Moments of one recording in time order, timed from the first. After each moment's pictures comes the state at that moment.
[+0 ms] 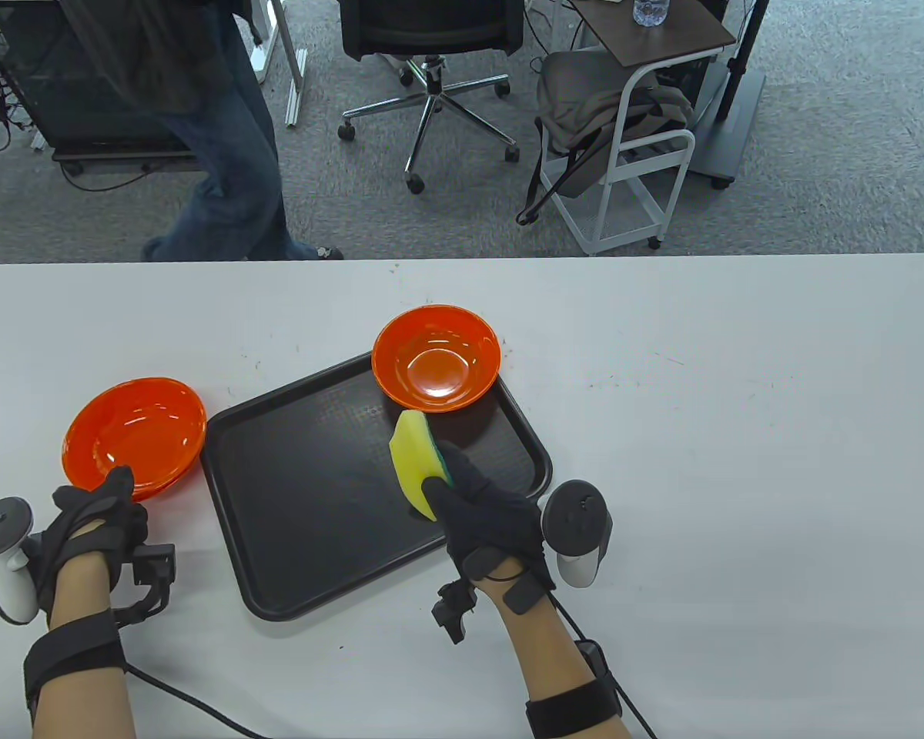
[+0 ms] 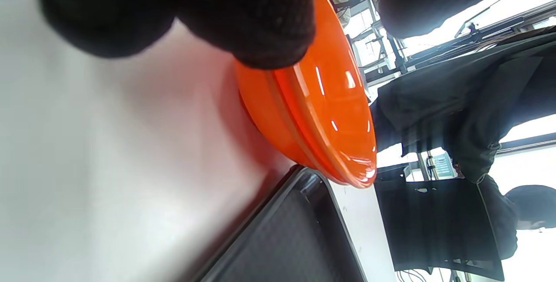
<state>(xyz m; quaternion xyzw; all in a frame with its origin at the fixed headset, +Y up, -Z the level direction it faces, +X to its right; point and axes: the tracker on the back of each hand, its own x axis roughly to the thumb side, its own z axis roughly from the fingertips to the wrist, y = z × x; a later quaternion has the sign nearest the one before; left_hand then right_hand) -0.469 -0.735 -0.255 -0.02 0.33 0.56 0.76 0.032 -0.684 -0.252 0.19 -0.07 0.72 0.67</state>
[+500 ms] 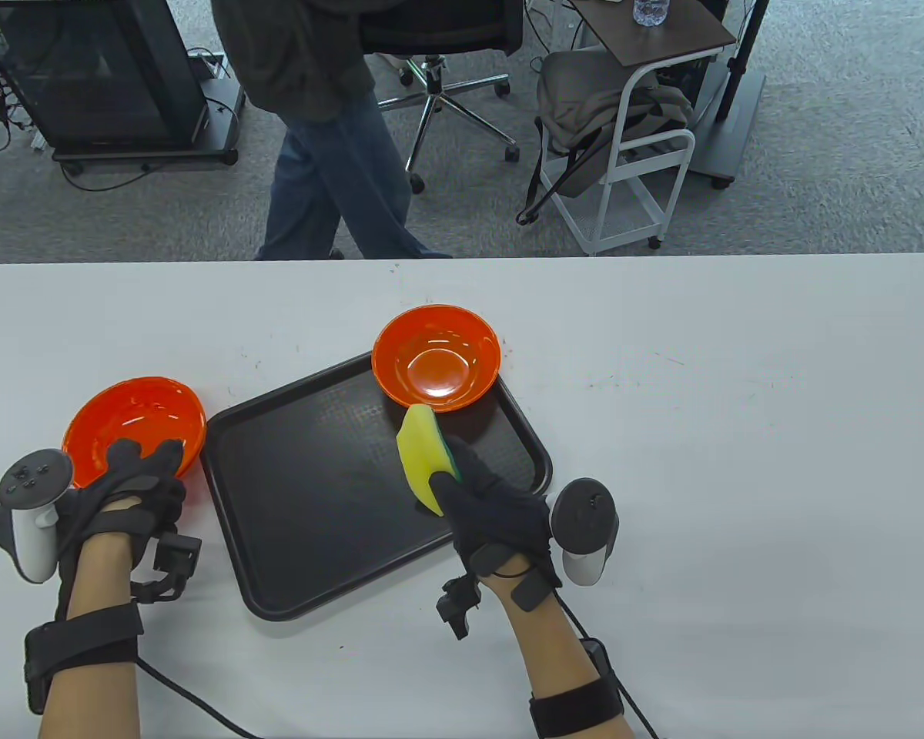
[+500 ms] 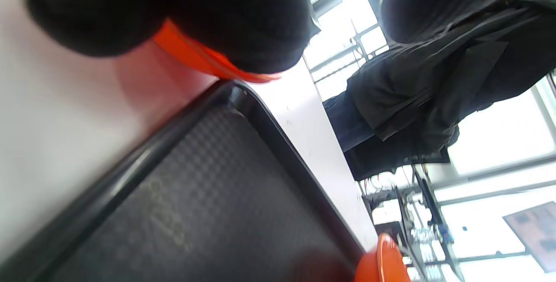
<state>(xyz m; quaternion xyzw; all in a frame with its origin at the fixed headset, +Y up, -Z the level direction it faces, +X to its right) -0.413 -0.696 -0.297 -0.10 0.19 0.51 0.83 0.037 -0.683 -0.254 0.19 -0.08 0.71 0.67</state>
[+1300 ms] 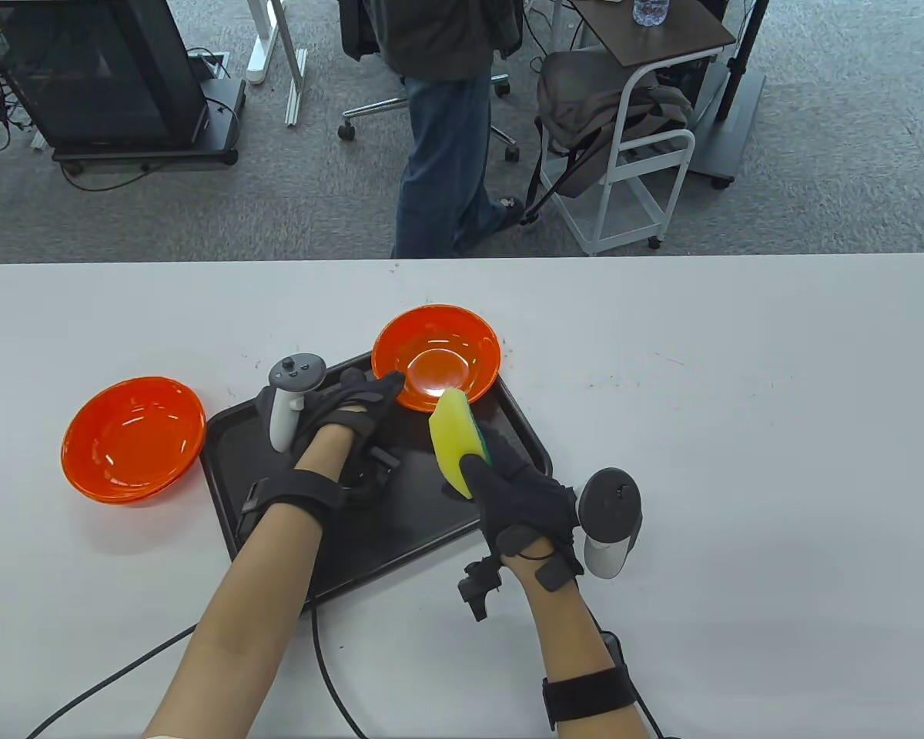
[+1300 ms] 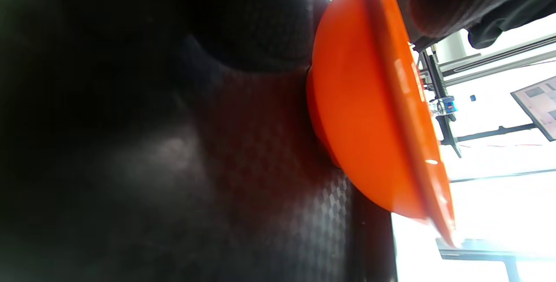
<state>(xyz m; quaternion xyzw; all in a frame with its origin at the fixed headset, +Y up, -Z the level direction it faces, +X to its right) -0.213 -0.786 -0.441 -0.23 0.11 0.51 0.82 0.064 -0.687 -0.266 0.15 -0.09 0.71 0.69</state>
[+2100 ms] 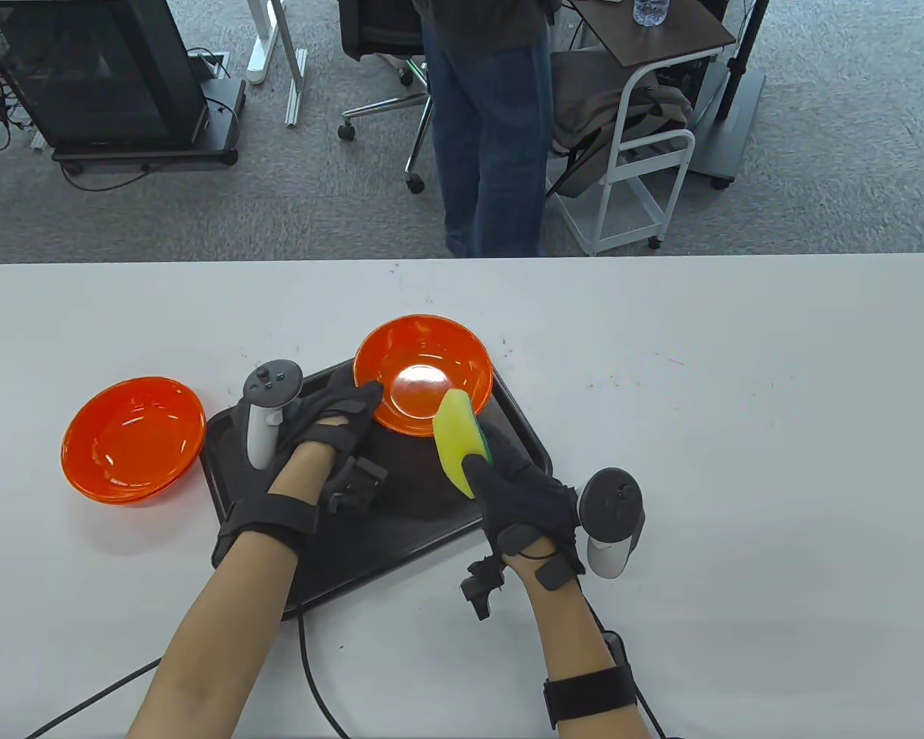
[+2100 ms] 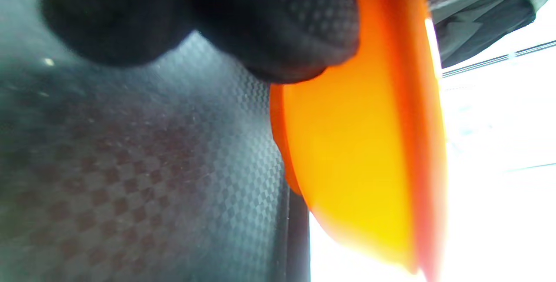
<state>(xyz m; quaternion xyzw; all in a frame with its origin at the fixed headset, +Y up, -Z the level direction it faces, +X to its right) -0.236 -0.736 -0.393 -0.16 0.03 0.56 0.82 0.065 -0.686 -0.264 0.15 -0.09 0.72 0.67</state>
